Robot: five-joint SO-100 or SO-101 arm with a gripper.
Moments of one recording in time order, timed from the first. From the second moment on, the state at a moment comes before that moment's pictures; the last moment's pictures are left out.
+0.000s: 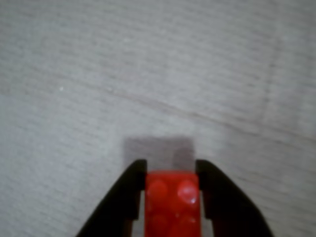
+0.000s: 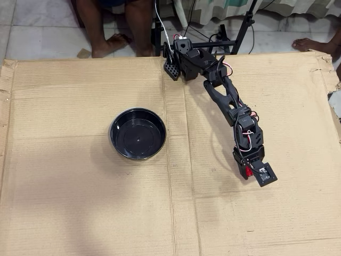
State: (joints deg) arm -22.4 34.8 33.0 57.8 90.1
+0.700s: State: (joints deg) arm -11.4 46.9 33.0 66.4 90.0
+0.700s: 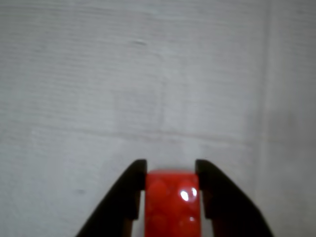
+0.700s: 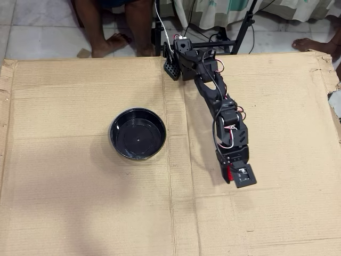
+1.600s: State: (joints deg) arm 8.6 57.0 33.0 79.4 90.0
